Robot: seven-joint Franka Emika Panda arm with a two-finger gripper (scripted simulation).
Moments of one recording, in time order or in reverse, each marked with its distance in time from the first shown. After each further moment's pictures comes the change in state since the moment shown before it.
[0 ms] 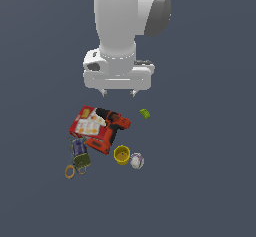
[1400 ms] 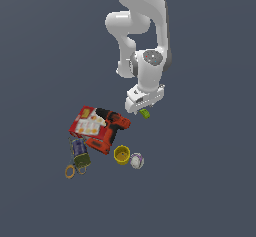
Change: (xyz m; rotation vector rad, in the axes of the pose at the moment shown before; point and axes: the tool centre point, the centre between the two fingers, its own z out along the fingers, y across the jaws) arm -0.091 -0.121 0.197 0.017 0.023 -0.513
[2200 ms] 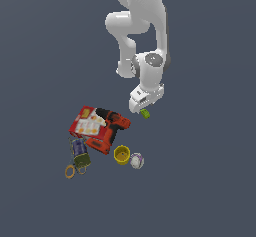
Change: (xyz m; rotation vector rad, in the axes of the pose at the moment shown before) arm -0.017 -0.027 0.025 0.011 0.008 -0.084
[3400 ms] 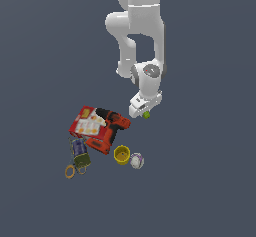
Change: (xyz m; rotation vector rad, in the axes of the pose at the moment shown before) arm -0.001 -0.001 0.049 0.000 0.000 -0.003
